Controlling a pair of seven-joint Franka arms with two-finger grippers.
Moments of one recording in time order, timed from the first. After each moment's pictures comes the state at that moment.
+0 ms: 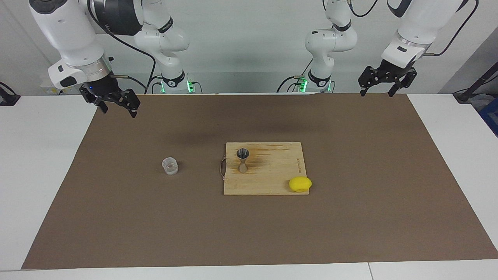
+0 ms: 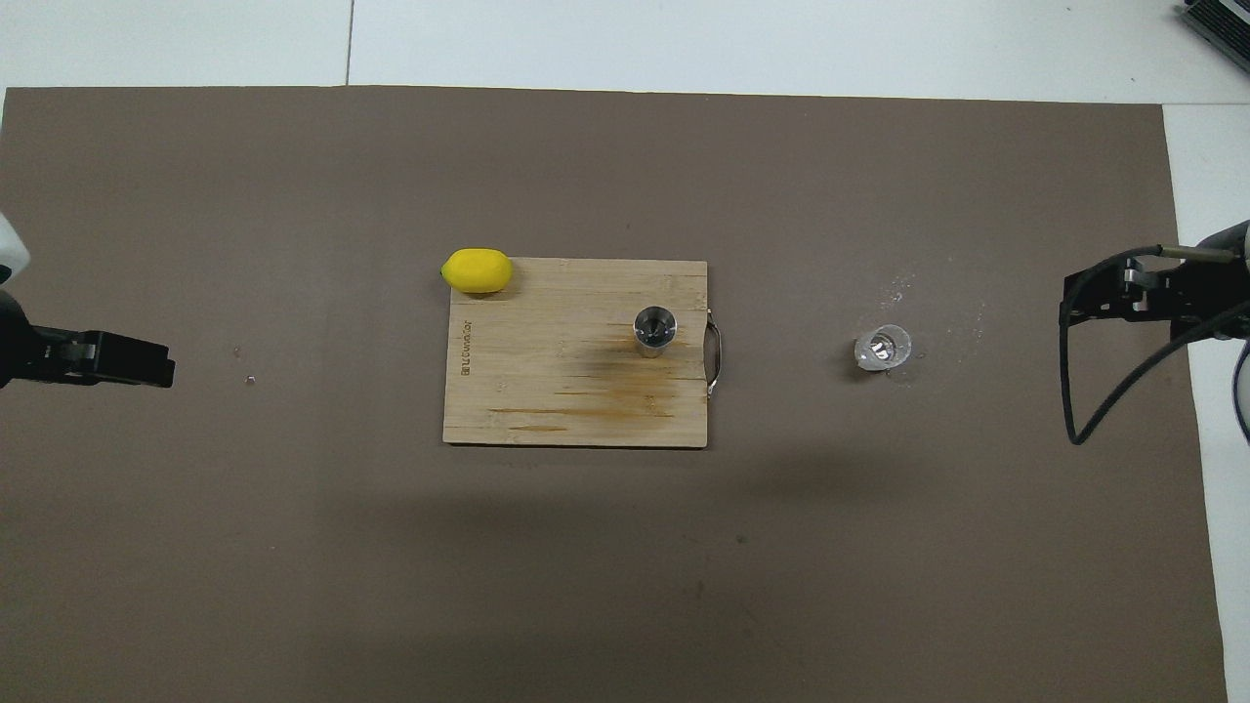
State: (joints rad) left arm 0.02 -0.15 -0.10 -1.72 -0.02 1.56 0.02; right arm 0.01 0.00 -0.01 -1.62 -0.03 1.59 0.19
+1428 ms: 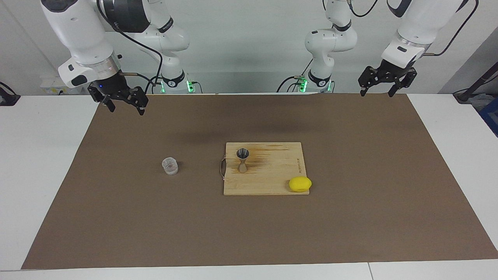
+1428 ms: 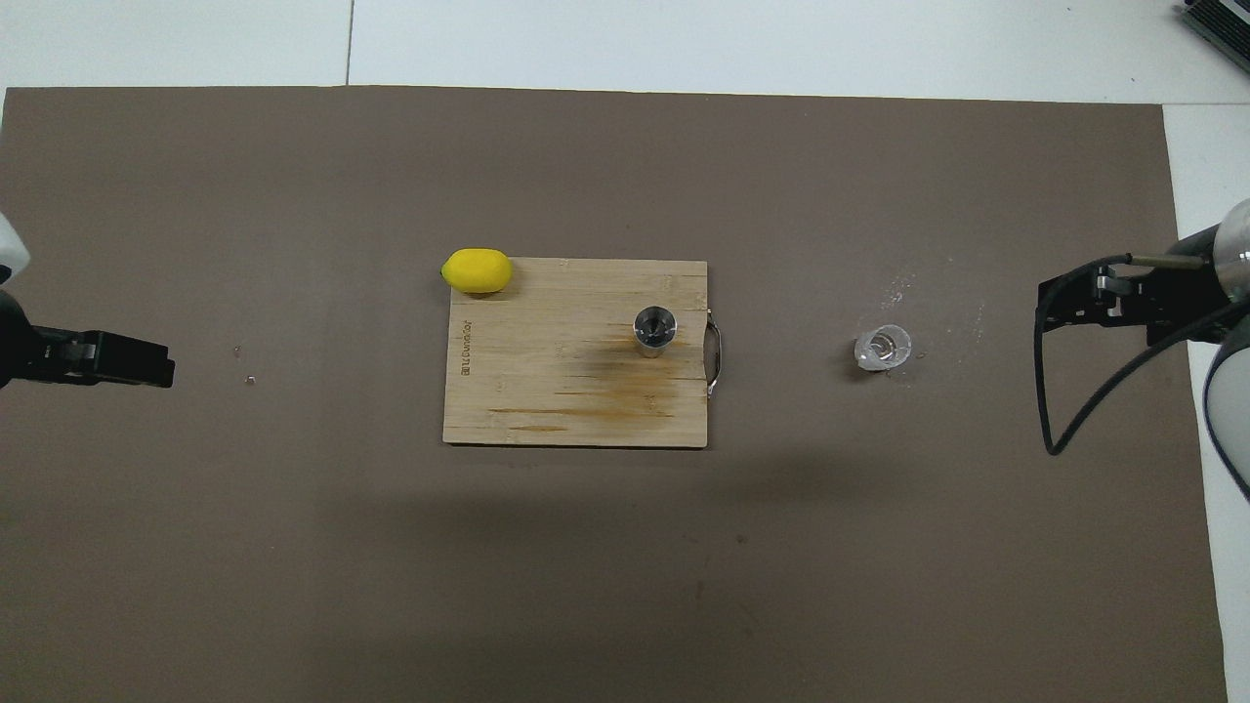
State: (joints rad) left arm 0.02 -0.15 -0.10 -1.72 -0.02 1.56 0.02; right arm 0.03 -0.01 0.00 -1.63 -0.02 1.59 0.19
